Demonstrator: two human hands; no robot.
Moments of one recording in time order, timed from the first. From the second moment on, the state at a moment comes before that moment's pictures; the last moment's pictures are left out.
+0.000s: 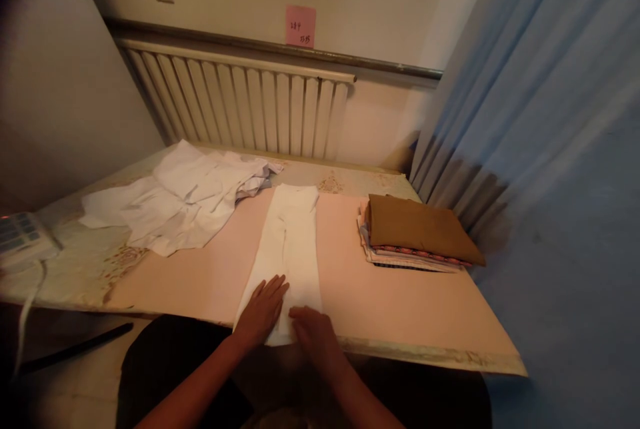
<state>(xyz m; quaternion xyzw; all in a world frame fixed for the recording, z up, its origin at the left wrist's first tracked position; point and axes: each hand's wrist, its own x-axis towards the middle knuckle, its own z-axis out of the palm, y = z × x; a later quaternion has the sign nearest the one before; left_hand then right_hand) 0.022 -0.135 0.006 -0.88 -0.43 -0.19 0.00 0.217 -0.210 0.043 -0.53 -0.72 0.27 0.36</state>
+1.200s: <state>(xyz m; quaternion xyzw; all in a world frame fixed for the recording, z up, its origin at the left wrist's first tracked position) 0.032 -0.132 0.000 -0.87 -0.45 -0.22 0.00 0.254 -0.219 0.010 -0.49 -0.83 0.10 0.23</state>
